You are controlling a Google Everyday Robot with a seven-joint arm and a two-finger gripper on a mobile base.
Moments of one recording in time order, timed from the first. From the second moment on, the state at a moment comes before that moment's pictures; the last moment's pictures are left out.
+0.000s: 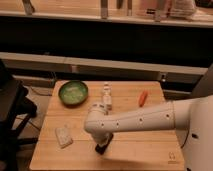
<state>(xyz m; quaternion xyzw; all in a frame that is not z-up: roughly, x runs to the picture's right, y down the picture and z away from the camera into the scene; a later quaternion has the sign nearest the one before) -0.017 0.284 0.767 -0.34 -0.06 -0.22 0.91</state>
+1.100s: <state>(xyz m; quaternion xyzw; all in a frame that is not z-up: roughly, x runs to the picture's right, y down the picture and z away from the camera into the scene) -0.027 0.285 0.766 -0.33 -0.06 -0.21 0.92</state>
